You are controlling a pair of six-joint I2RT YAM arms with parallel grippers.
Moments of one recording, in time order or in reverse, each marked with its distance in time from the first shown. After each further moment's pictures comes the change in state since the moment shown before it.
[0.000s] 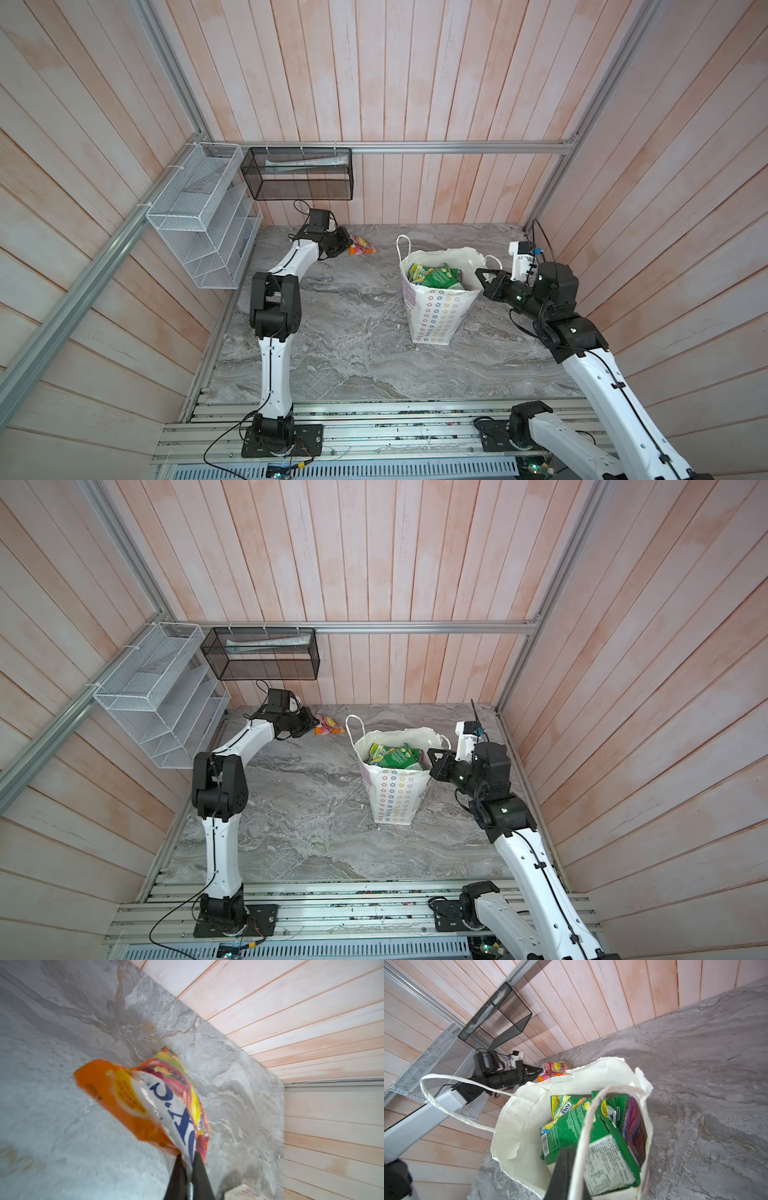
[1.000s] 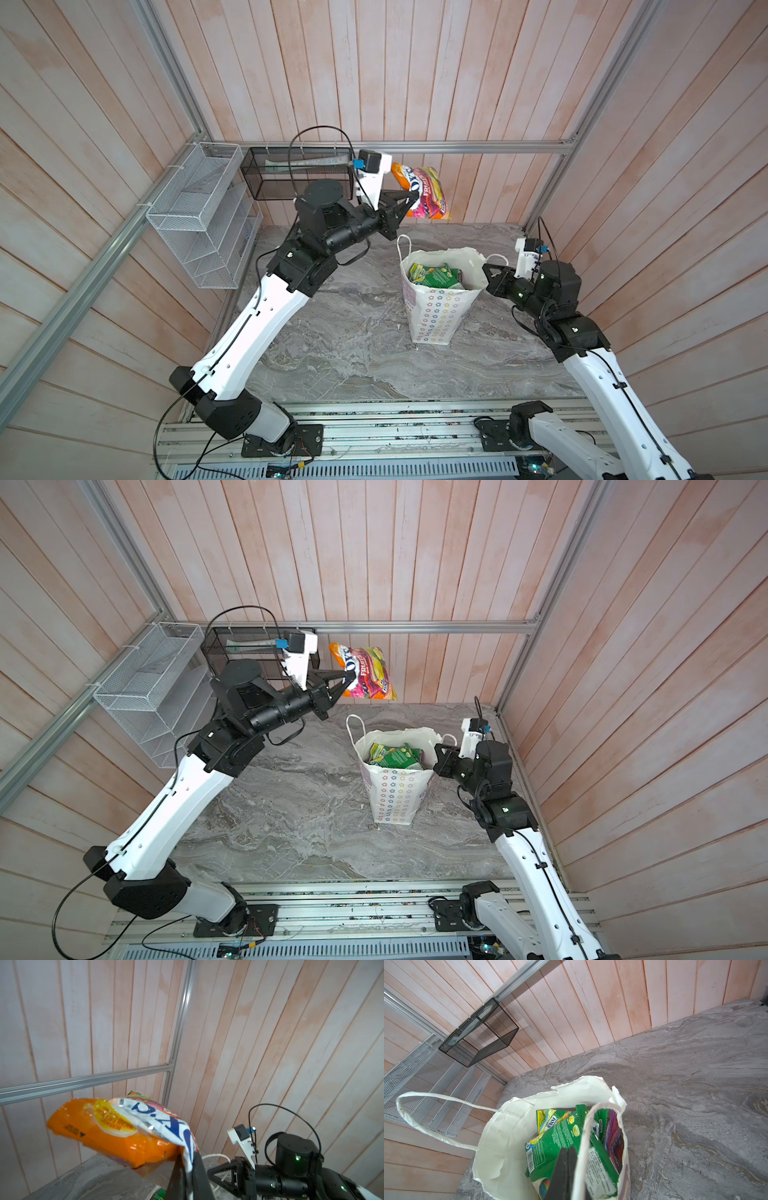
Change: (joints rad) left arm -0.544 -0.624 0.049 0.080 -0.064 0.440; right arm -0.002 0.005 0.010 0.005 0.103 -0.028
